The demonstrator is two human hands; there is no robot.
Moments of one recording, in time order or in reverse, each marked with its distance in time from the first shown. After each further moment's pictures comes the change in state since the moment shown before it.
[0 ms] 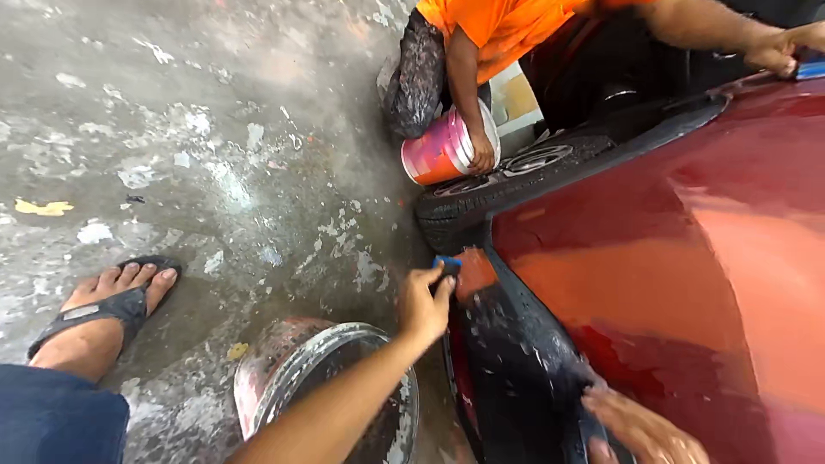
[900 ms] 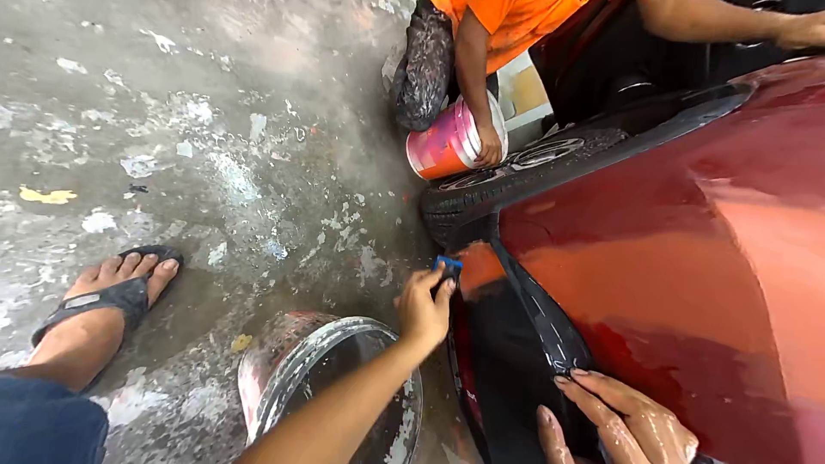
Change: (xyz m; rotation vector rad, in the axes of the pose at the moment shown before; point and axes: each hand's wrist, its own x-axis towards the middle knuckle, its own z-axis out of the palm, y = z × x) left_hand -0.005 -0.013 0.002 0.035 0.067 0.063; right_hand 0.009 0.038 0.040 -0.315 0.196 -0.210
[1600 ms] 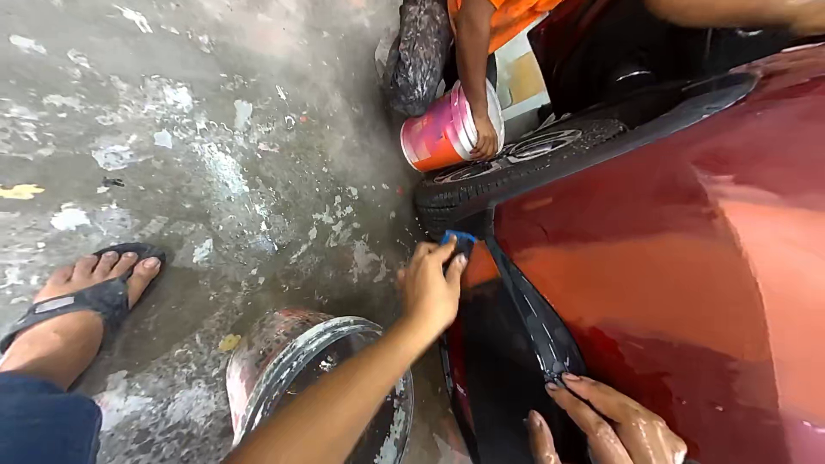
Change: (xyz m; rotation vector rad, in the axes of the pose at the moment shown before) left_hand 0.015 0.040 -0.009 0.083 -0.021 0.107; right_hand -0.002 -0.003 -0.002 -0.007 -0.003 0.009
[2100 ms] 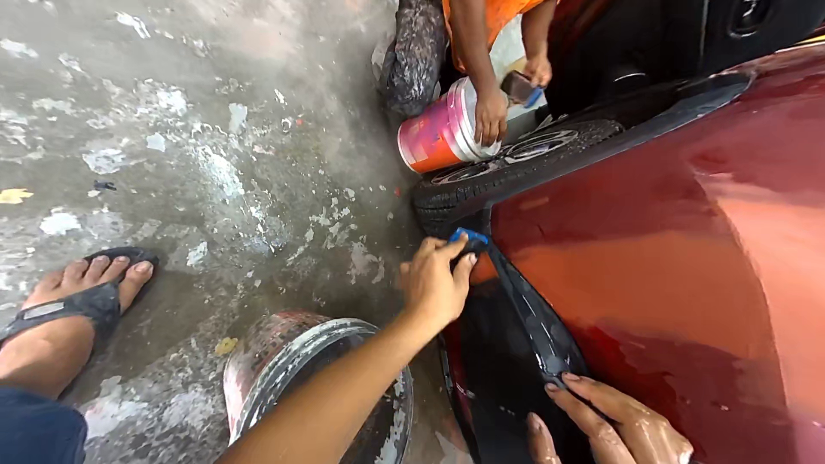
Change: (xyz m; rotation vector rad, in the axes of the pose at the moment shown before) left_hand 0.012 0.013 -0.001 0.061 -0.032 0.066; right_hand 0.002 0.003 0.000 -0.005 -0.015 -0.001
